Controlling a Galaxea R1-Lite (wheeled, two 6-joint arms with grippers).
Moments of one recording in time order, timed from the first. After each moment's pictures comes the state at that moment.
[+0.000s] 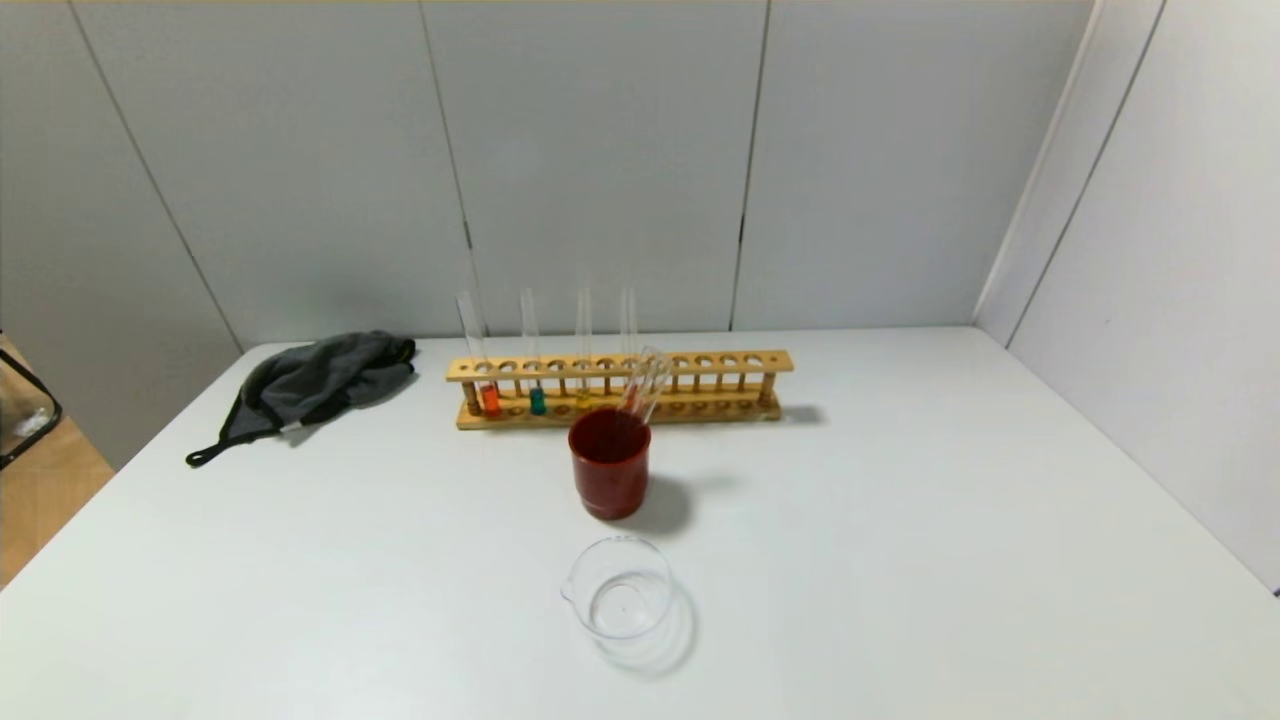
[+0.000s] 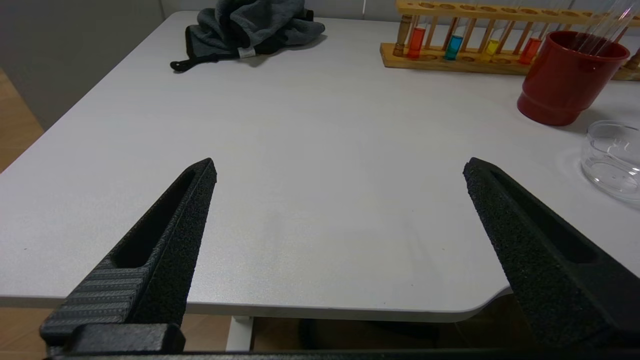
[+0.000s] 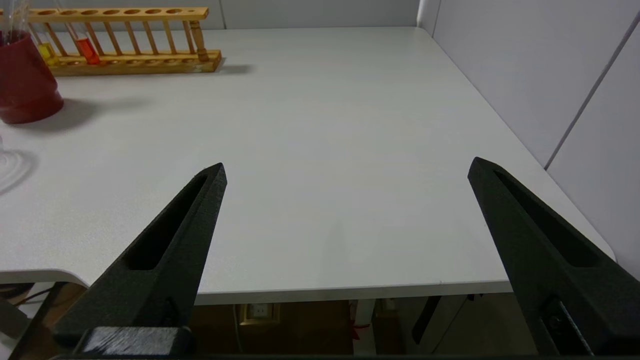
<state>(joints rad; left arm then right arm) 0.00 0.00 0.00 -0.01 0.04 -0.09 0.00 0.00 0.00 0.00 -0.01 0.01</state>
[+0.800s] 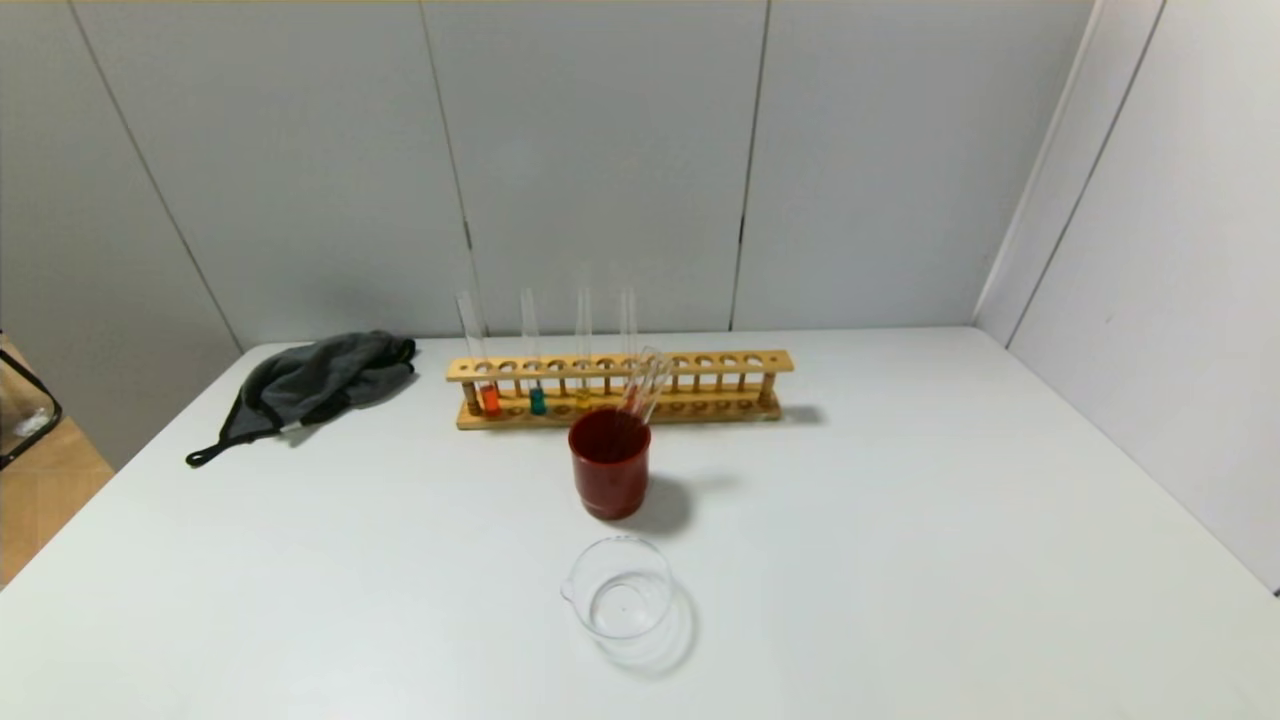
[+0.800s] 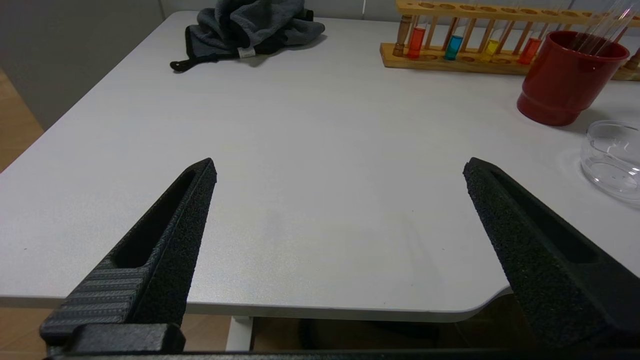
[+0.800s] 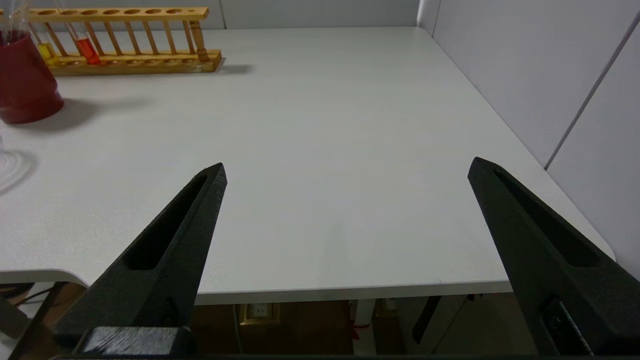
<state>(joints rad) 0.00 0.00 0.00 -0.01 0.04 -0.09 0.00 0.00 0.00 0.00 -0.01 0.01</state>
